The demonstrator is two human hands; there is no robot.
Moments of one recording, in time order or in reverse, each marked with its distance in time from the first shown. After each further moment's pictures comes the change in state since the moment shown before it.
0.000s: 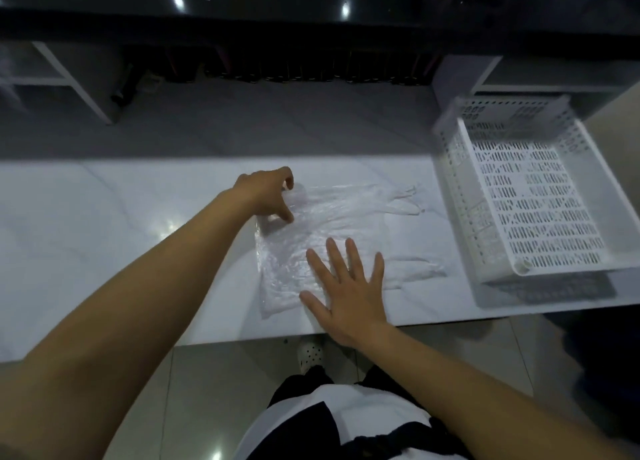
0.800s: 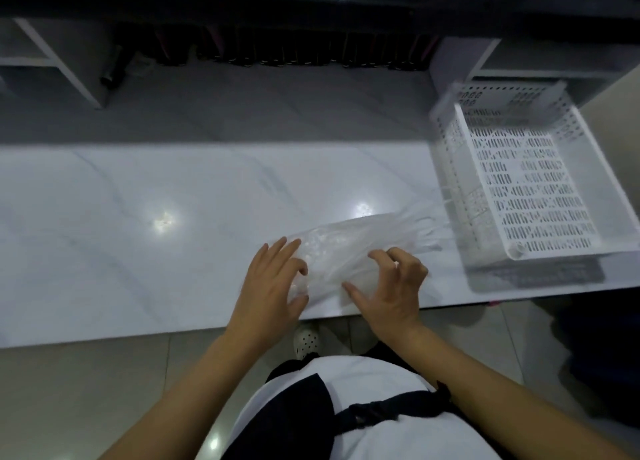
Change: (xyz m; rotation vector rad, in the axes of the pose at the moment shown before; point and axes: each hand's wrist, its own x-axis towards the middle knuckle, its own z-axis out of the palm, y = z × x) left_hand -0.158 0.025 0.129 -0.247 0.435 0.310; right_hand -0.034 0.040 -0.004 0.166 0.770 0.004
